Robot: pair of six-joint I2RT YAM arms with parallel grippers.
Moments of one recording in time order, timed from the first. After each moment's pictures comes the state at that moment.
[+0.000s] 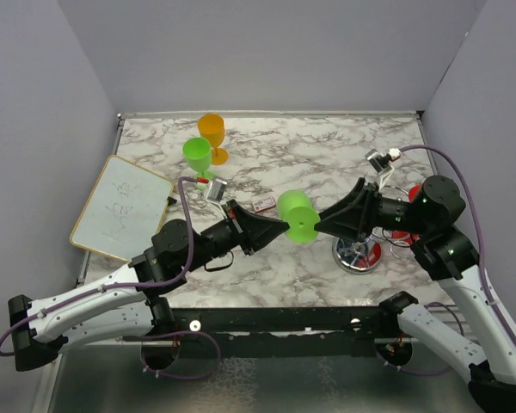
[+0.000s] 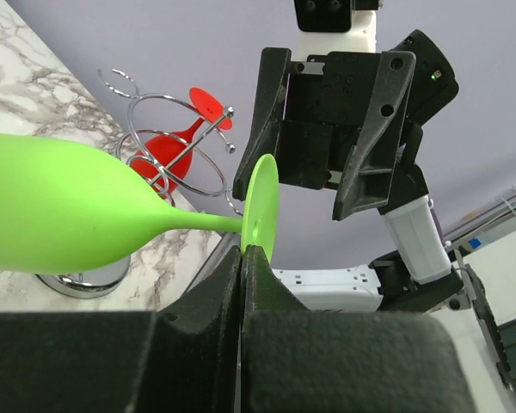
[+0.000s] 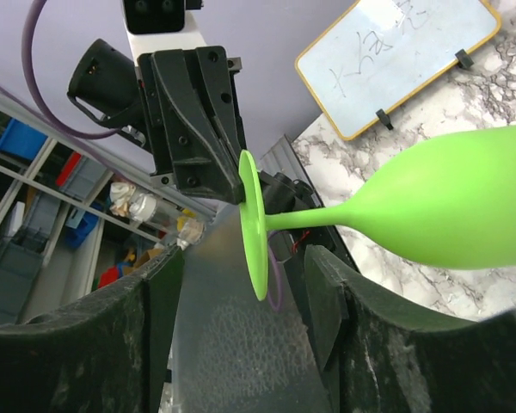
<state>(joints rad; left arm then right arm) -1.12 0.78 0.73 0.23 -0.03 -0.83 0.44 0.74 0.98 -0.26 -0.87 0.73</state>
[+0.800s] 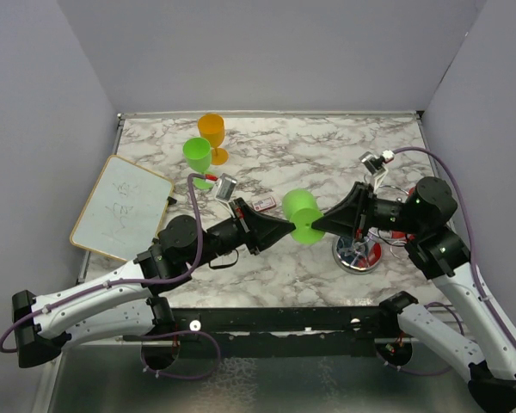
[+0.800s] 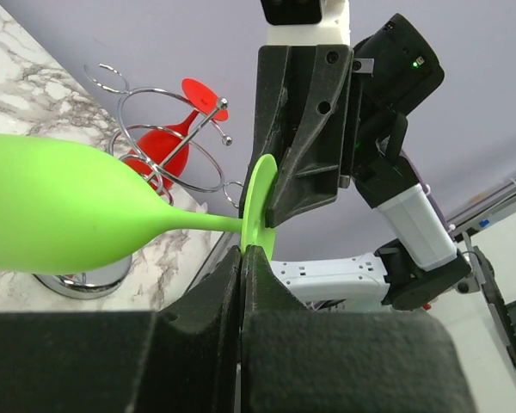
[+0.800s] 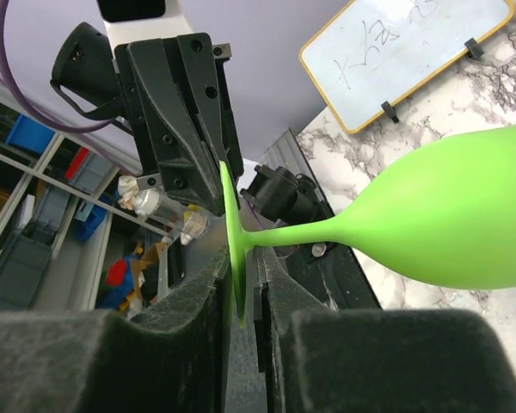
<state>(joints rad) -1.12 0.84 0.76 0.24 0.02 -0.80 0.44 0.75 0.90 -0.16 -0.91 0.77</state>
